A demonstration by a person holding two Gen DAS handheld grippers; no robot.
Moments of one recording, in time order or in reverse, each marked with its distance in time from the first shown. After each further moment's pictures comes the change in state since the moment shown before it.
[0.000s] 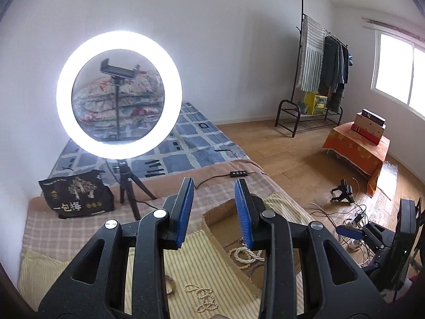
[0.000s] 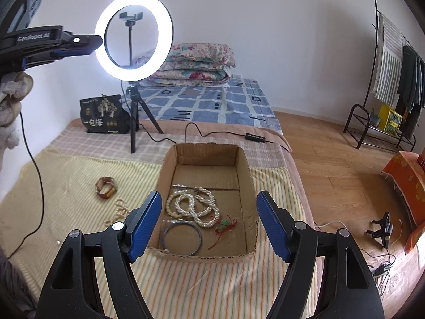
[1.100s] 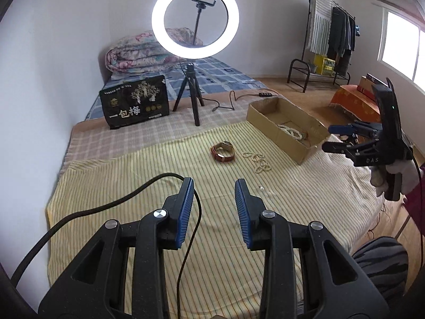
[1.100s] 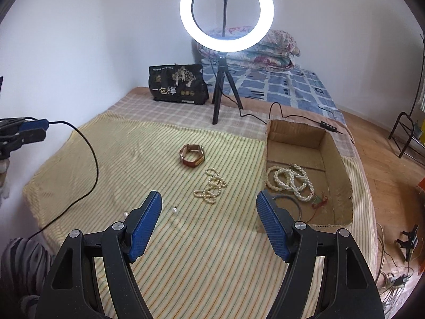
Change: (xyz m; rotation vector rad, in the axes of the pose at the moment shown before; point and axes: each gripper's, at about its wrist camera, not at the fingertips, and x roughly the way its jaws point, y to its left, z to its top) left arm -0.159 0.110 -0.206 0.024 0.215 0.030; right arm -0.003 0.124 -0.034 -0.123 0.103 0.240
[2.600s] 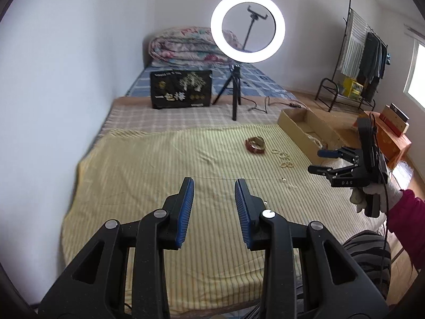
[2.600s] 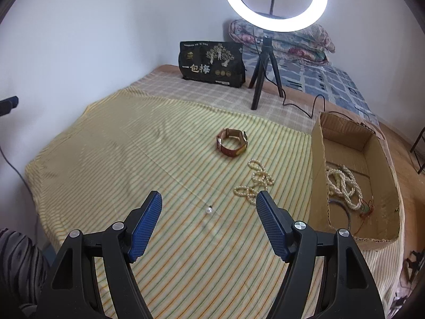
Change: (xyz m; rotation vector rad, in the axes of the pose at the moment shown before) left arm -0.064 0.040 -0.037 -0.195 -0.008 0.110; right arm 0.061 0.041 -0.010 -0.088 0.068 0.092
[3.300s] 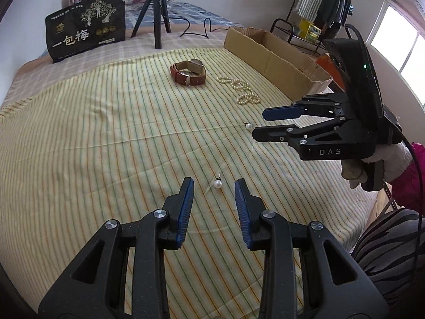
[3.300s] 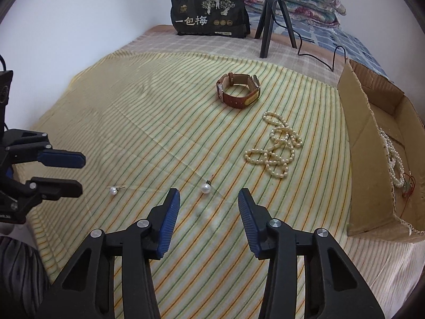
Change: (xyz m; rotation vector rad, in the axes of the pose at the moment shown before) left arm 0.185 -0.079 -0.045 0.148 0.279 -0.268; right arm 0.074 -0.006 -0.025 0.037 0.176 0.053
